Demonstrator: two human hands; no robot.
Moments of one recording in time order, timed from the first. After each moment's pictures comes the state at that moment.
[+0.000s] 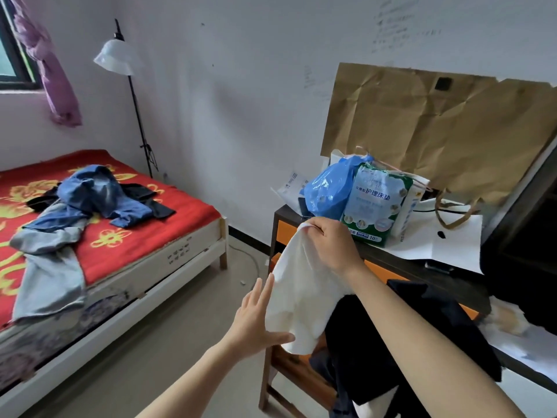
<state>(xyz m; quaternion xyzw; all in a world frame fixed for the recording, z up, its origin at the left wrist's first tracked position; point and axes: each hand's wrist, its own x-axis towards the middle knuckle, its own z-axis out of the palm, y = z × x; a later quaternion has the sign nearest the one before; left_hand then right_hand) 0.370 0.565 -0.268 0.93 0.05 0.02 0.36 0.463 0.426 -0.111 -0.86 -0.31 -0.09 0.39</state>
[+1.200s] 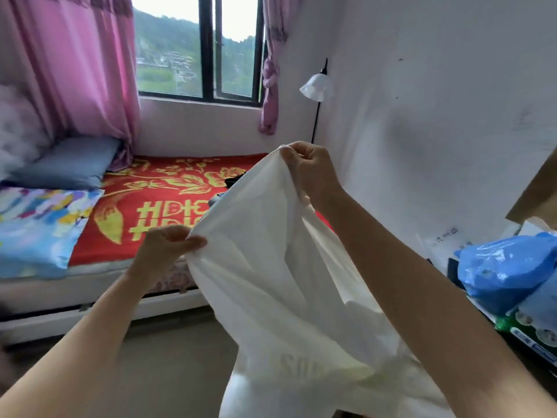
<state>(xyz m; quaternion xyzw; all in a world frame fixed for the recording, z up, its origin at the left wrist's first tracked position) 0.168 0.711 -0.141 0.68 0.36 0.45 0.46 0.389 0.640 -0.010 -0.57 -0.53 0.16 0.60</state>
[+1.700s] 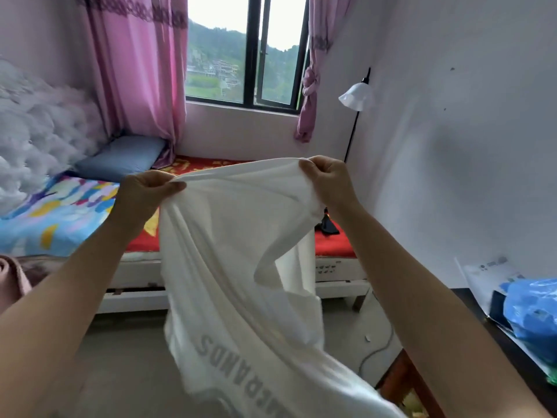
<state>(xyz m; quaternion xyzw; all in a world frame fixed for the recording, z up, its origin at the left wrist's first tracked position) 0.125 0.751 -0.084 0.62 0.36 0.59 0.38 0.399 0.674 -0.025 -0.56 -0.56 0.17 0.58</state>
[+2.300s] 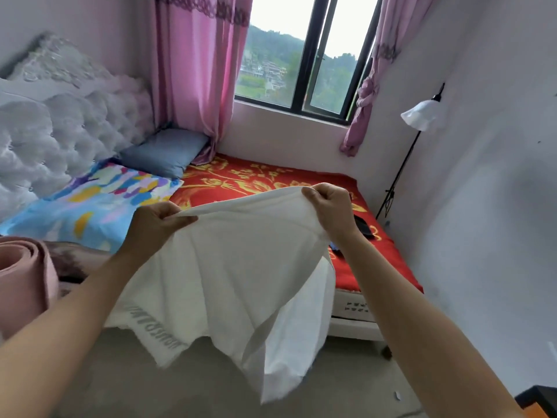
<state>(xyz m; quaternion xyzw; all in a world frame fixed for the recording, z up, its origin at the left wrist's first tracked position) 0.069 0.879 -0.159 0.62 0.49 0.57 0.21 0.358 0.849 -0.072 -0.56 -0.62 0.18 0.52</state>
